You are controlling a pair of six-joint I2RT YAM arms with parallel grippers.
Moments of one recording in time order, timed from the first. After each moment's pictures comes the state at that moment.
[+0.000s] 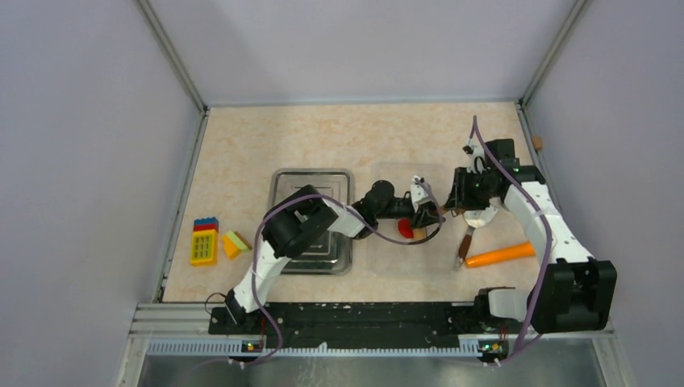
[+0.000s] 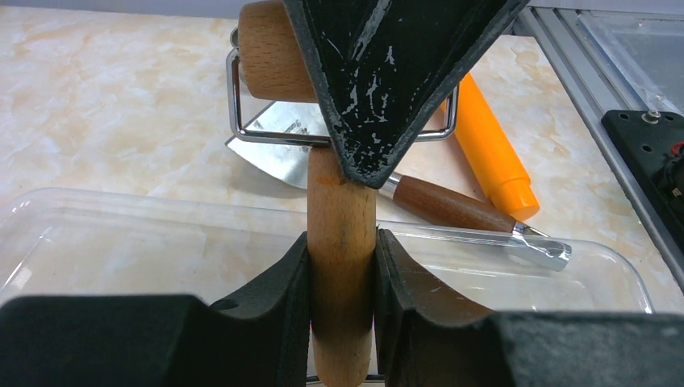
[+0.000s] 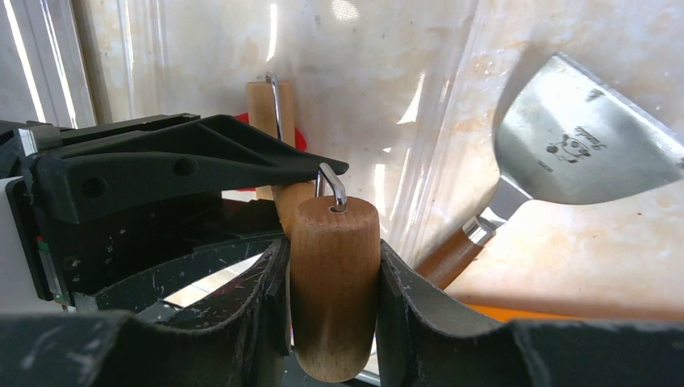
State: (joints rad) left arm -0.93 2.26 1.21 1.02 0.62 -0.03; right arm 0.07 1.26 1.01 -0.84 -0.31 0.12
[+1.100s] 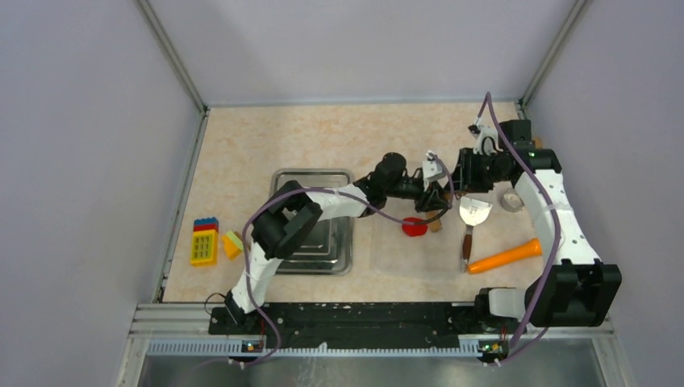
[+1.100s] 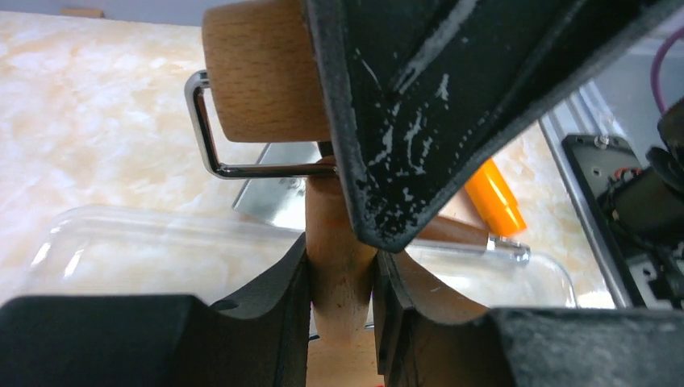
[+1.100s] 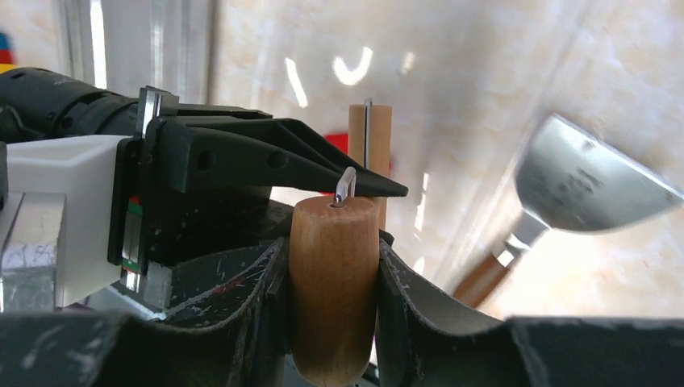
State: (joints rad) left arm -0.91 2.21 1.46 0.64 0.70 -0.04; right arm 0.01 1.29 1.21 -0.96 -0.43 0.05
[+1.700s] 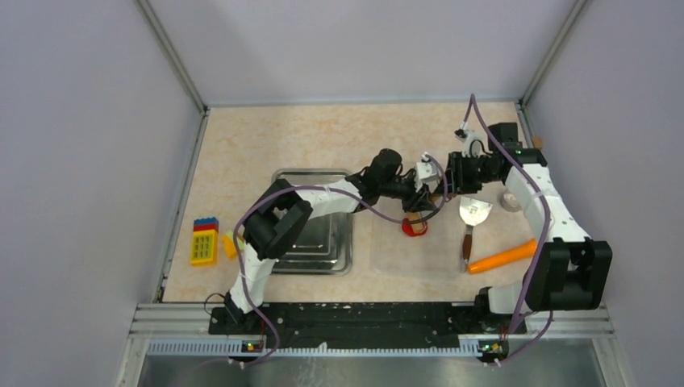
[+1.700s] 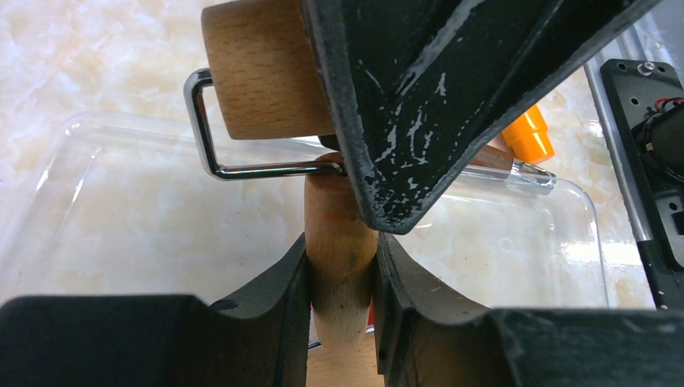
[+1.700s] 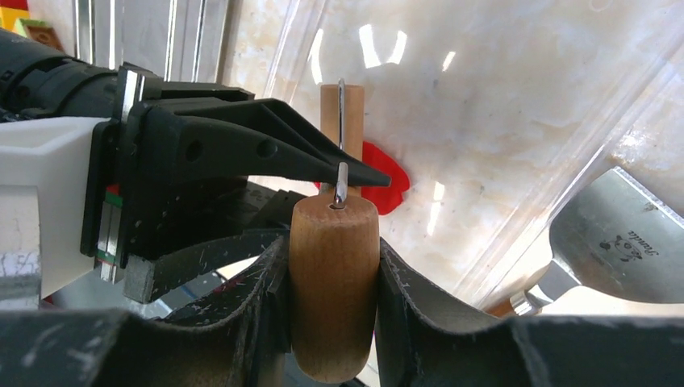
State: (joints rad) left arm -0.85 2.10 1.43 0.31 0.70 0.14; right arm 0.02 1.38 1.18 -0.87 -0.60 -0.03
